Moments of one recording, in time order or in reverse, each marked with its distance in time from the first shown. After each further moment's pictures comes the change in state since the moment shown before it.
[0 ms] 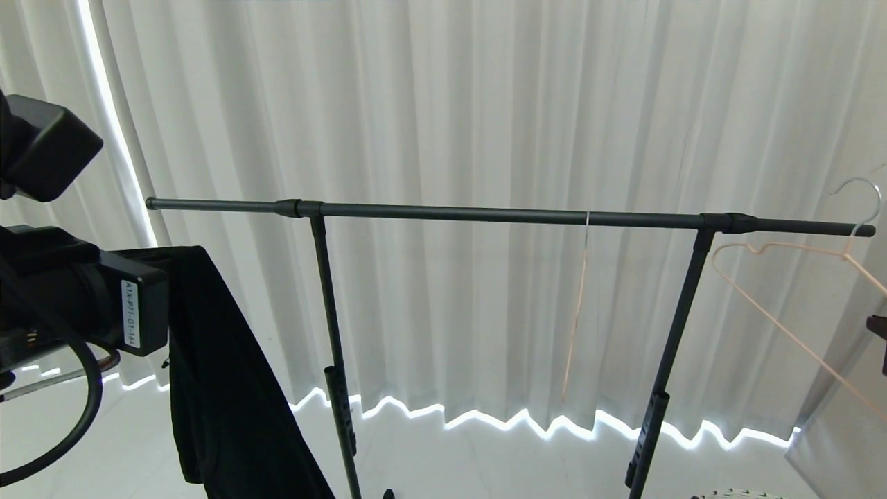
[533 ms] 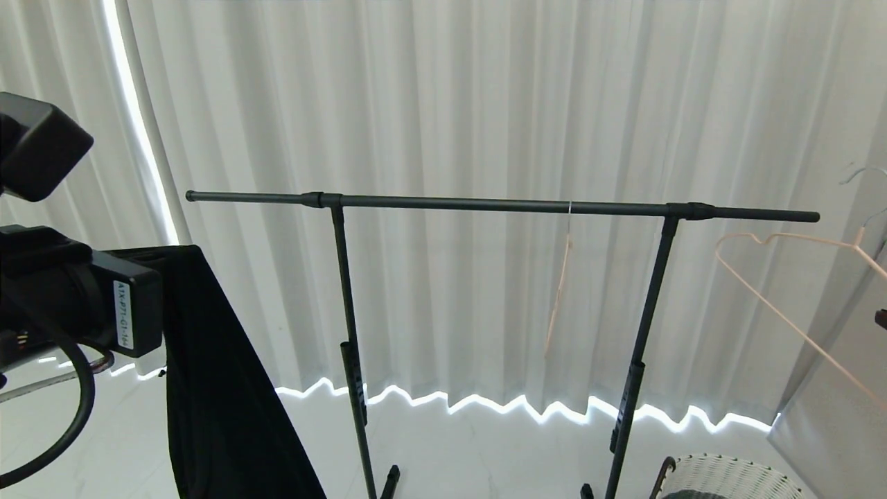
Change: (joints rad) left arm 0.000 0.001 0.002 0.000 0.000 0.000; right arm 0.007 -0.026 -0.003 -0.002 0.007 -0.003
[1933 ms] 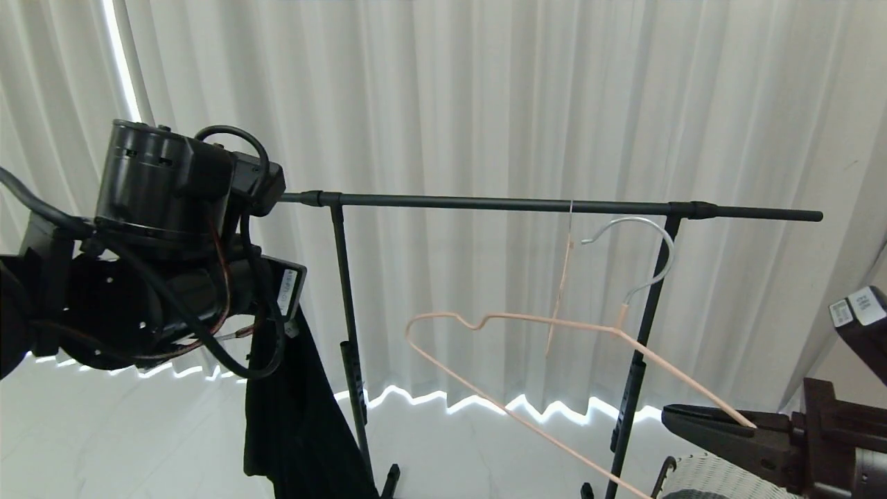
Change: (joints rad) left arm -0.020 0.373 -0.140 0.000 0.237 -0.087; right arm 0.982 -0.002 0.062 -0.069 0.088 0.243
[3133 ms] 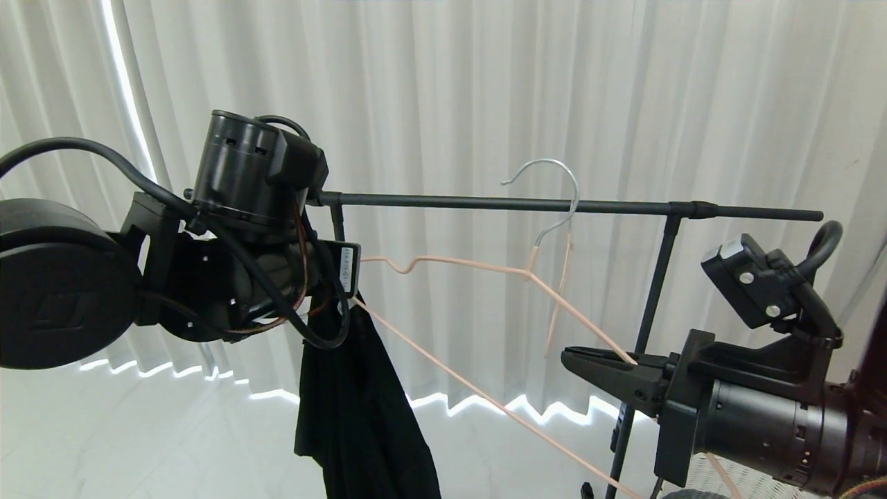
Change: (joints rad) left arm -0.088 0.117 -0.120 0.001 0.000 -0.203; right arm 0.077 0.266 -0.109 -0.265 -0.063 0.067
